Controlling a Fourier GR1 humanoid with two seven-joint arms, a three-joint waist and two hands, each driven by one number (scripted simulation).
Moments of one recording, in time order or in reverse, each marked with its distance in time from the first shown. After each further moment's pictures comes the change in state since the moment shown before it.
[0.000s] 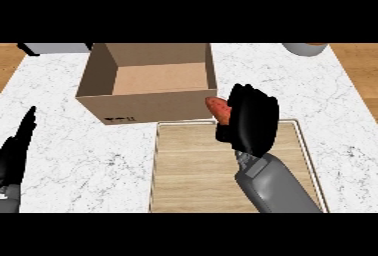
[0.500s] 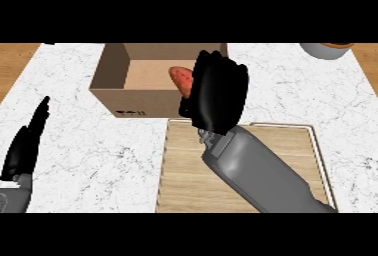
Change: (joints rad) left arm -0.063 -0.025 -0.031 -0.005 -0.021 -0.019 0.005; right arm -0.347 0.017 0.070 0.129 -0.130 -0.049 0.181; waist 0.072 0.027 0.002
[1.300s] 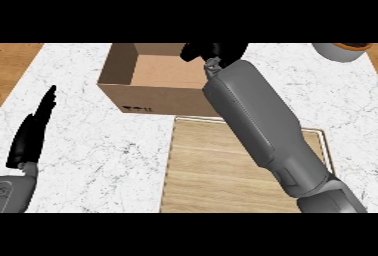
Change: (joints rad) left arm -0.074 -0.005 -0.009 0.013 -0.012 -0.026 0.022; right arm -0.320 0.006 -0.299 0.555 -0.193 -0.328 -0.122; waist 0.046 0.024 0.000
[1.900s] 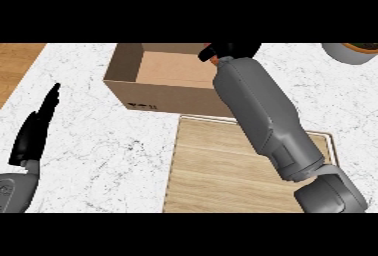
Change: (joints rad) left arm -0.015 -0.004 -0.007 0.000 -0.006 -0.017 -0.014; right arm -0.082 0.003 -0.181 0.375 -0.094 -0.241 -0.049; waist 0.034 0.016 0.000
